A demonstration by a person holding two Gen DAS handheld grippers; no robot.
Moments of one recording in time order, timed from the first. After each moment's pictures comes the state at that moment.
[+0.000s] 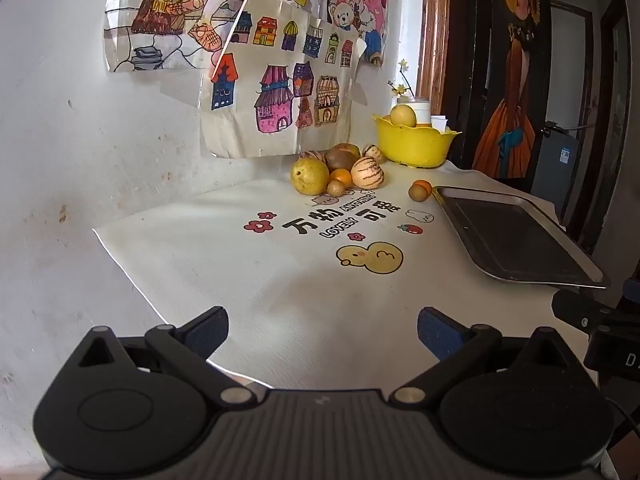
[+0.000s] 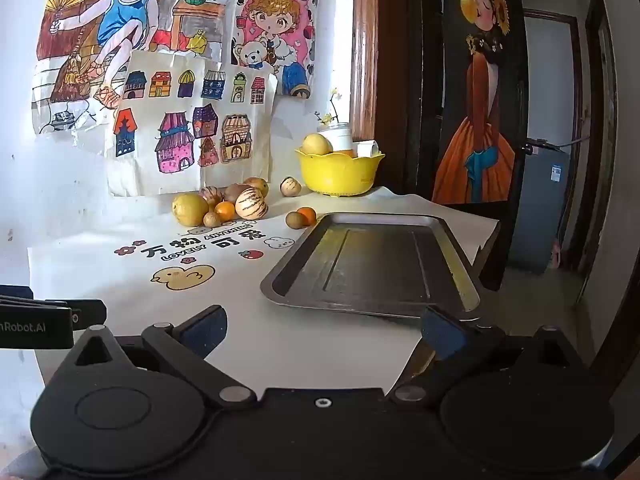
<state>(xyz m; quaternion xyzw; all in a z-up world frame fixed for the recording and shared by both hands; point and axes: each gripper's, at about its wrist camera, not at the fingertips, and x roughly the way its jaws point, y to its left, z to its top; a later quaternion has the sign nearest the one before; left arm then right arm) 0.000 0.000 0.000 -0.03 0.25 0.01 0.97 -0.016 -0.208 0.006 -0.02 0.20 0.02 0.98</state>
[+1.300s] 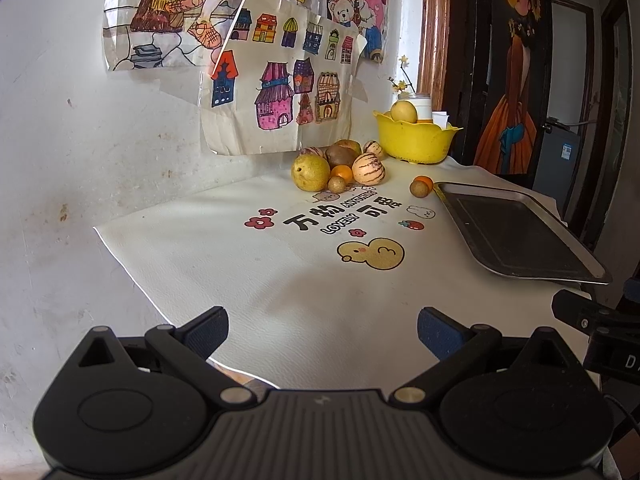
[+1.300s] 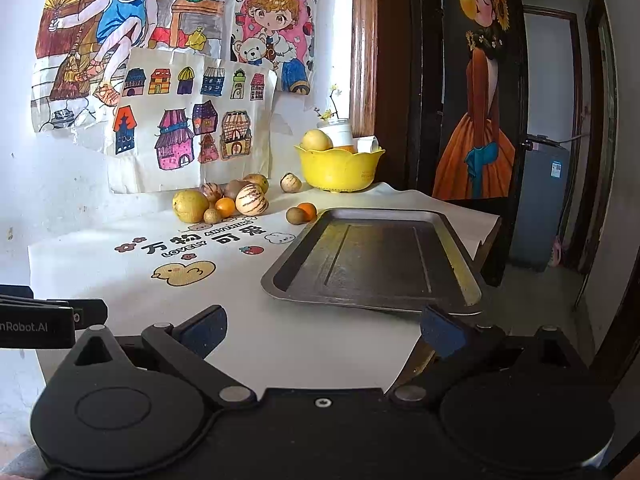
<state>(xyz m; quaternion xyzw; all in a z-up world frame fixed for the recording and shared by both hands) 0.000 0.001 -0.005 -0.03 0.26 0.01 0.97 -0.016 -0.208 0.003 -0.02 0.20 0.02 0.98</state>
